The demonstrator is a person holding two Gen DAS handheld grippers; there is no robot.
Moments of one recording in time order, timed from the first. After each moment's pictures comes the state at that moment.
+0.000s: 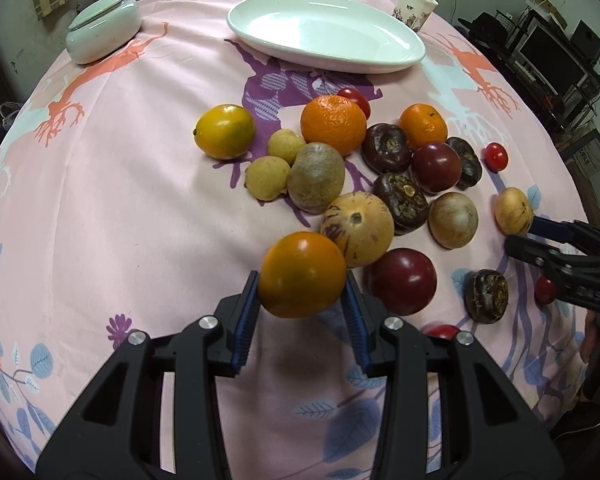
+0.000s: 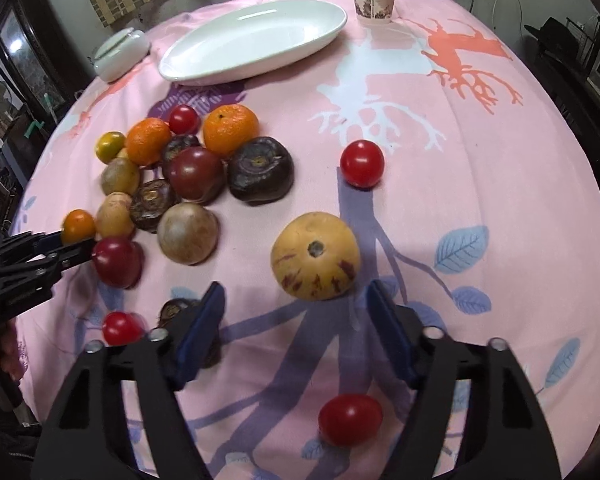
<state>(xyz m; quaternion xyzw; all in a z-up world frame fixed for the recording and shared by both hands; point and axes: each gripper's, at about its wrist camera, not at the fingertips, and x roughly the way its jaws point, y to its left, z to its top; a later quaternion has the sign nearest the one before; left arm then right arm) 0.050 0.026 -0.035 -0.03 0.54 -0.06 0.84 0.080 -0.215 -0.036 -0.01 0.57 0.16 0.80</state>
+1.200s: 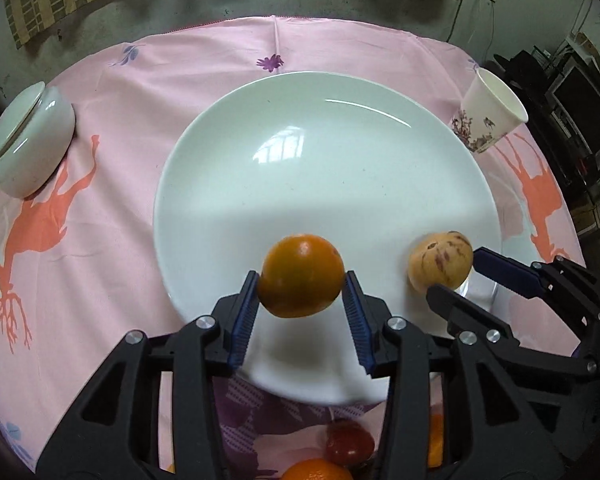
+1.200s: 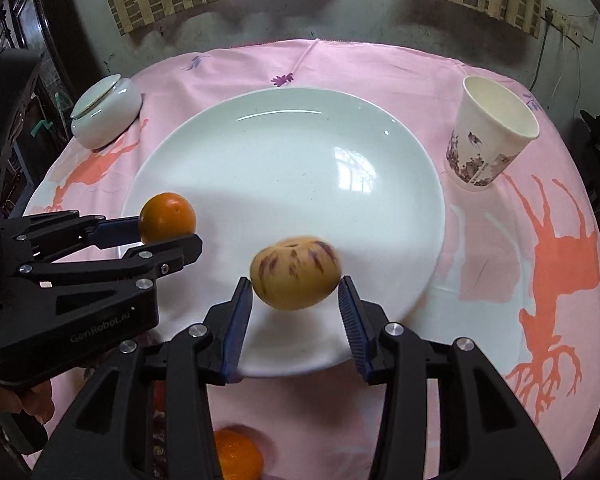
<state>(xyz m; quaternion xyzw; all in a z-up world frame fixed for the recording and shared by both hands) 0.301 0.009 -0.019 -0.05 0.53 -0.02 0.84 0.293 -0.142 -0.016 -0.05 0.51 0.21 0.84</state>
